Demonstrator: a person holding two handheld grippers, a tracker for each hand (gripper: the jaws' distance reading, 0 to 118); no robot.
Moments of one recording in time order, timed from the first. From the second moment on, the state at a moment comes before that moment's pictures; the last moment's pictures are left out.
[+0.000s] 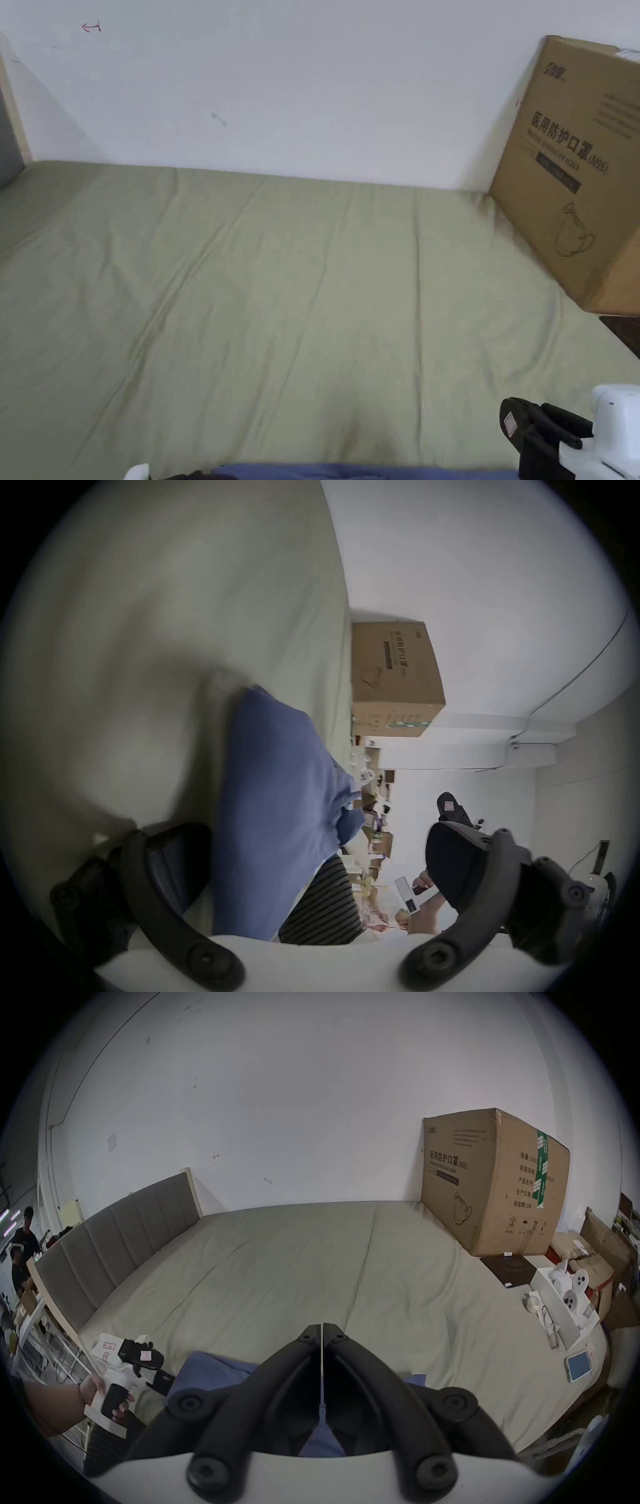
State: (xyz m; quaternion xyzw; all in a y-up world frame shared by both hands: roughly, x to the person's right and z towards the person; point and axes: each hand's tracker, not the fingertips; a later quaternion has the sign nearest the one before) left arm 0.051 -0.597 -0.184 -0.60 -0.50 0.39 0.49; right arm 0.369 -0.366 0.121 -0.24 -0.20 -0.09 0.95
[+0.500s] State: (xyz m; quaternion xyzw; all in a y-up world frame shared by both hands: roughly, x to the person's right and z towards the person) left arm 0.065 -0.527 -0.157 -0.57 -0.44 0.17 0.67; right arm 0.372 -0.364 0.121 -0.23 -0.19 -0.10 0.95
